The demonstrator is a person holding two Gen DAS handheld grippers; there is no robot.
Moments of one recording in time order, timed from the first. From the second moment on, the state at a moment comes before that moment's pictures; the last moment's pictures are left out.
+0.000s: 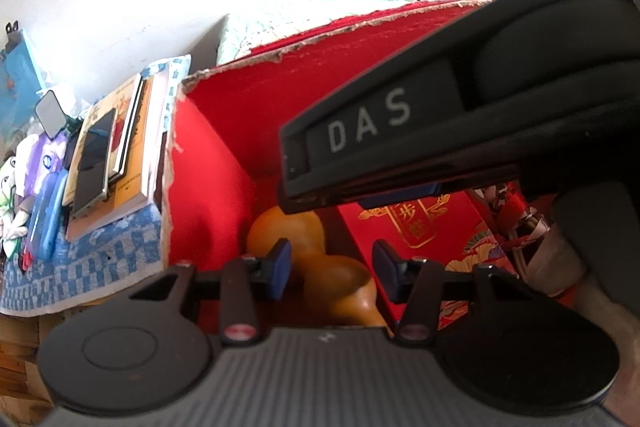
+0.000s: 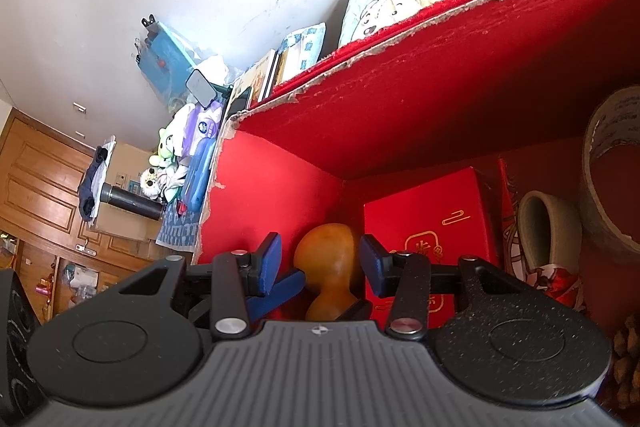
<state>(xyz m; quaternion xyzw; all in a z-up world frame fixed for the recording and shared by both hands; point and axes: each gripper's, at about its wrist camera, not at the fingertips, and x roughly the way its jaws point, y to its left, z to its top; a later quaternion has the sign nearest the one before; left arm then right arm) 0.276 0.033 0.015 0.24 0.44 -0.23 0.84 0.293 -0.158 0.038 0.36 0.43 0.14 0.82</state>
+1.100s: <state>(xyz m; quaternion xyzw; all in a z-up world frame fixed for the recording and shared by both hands) 0.260 0.025 0.019 0.24 0.43 -0.21 0.84 0.289 -0.156 0.041 0.35 0.42 0.14 0.82</state>
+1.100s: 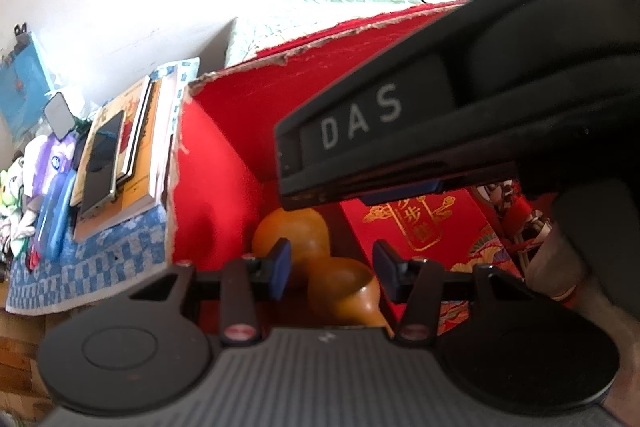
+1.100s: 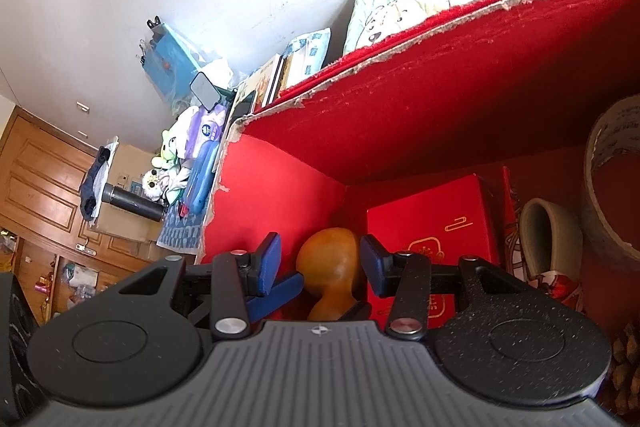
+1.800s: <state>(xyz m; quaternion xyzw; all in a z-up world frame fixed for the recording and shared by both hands) 0.228 0.032 0.049 0.21 0.41 -0.16 0.87 0.235 -0.175 0.075 0.32 0.35 0.08 0.88</state>
